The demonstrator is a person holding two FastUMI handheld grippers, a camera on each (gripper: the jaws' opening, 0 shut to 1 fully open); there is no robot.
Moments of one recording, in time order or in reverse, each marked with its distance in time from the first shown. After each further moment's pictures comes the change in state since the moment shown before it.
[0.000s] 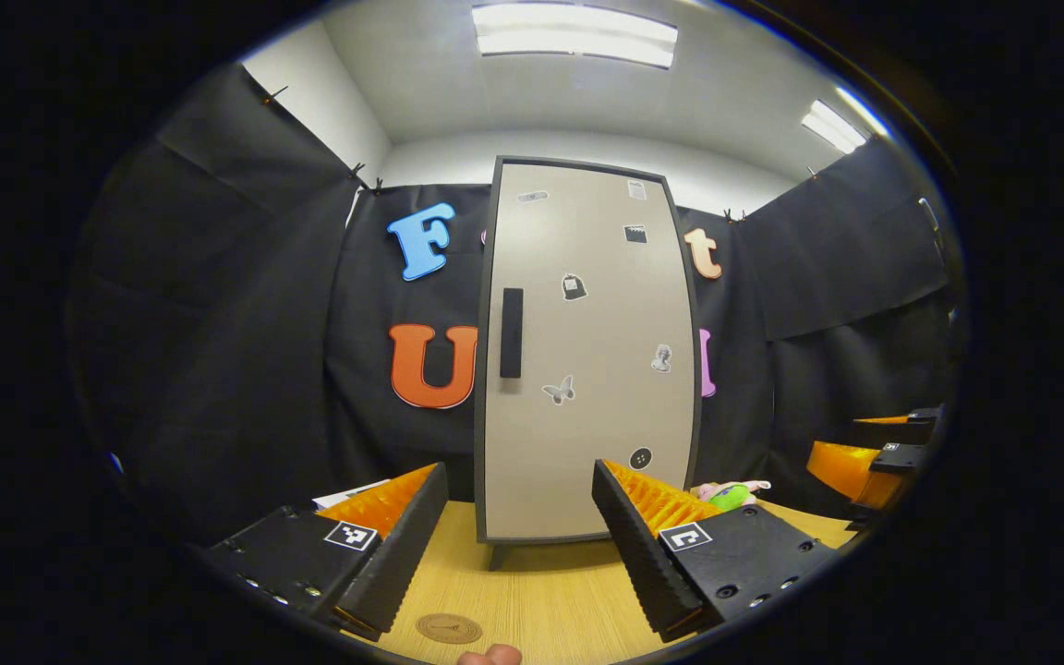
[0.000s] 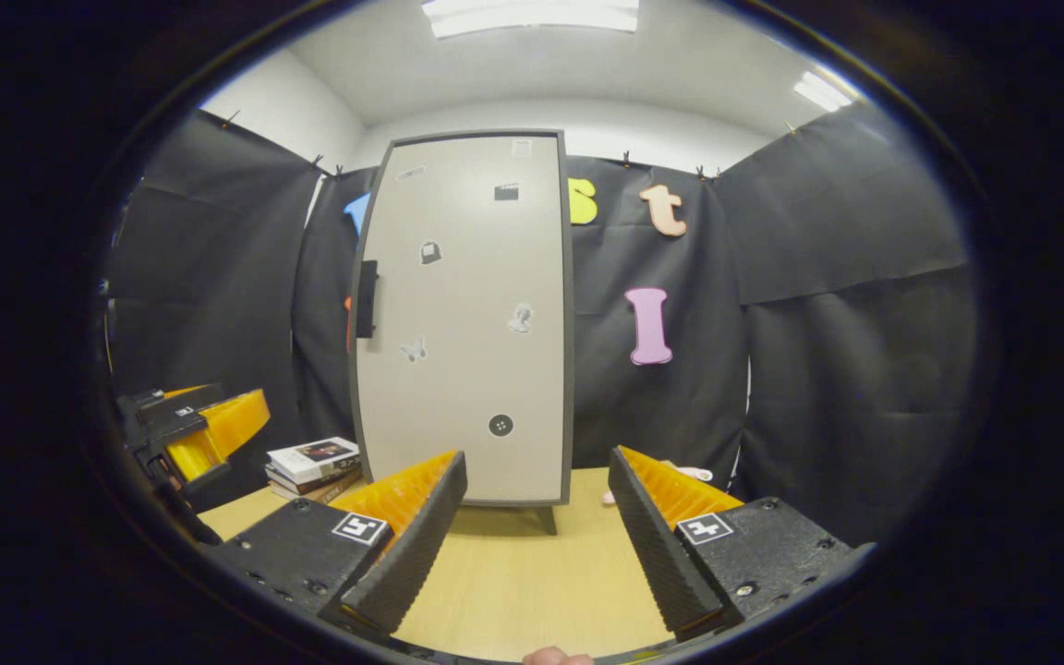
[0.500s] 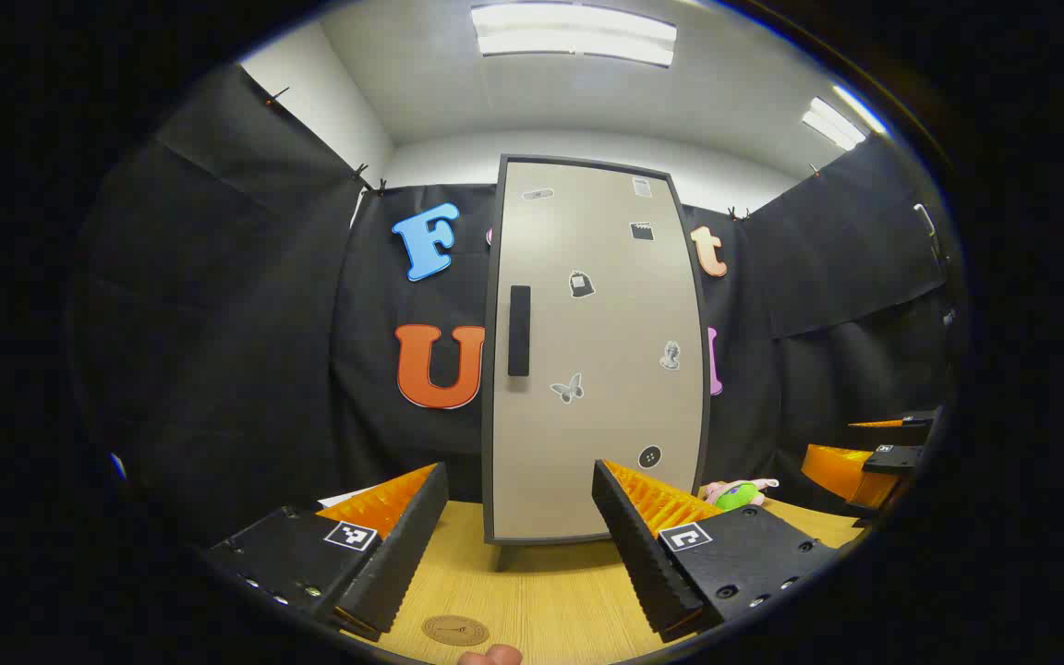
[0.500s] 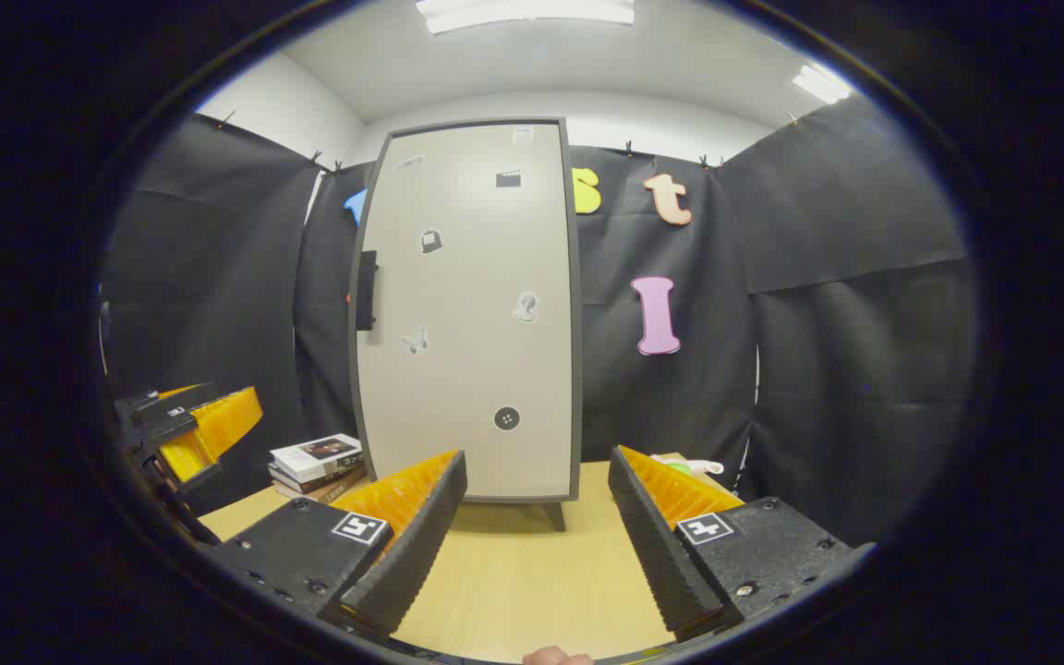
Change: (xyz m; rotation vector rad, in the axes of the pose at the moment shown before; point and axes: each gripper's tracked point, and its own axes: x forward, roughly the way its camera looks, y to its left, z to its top) left arm 0.002 0.007 -0.004 0.010 0.001 0.019; right arm 0.016 0.006 -0.009 0.014 0.029 0.024
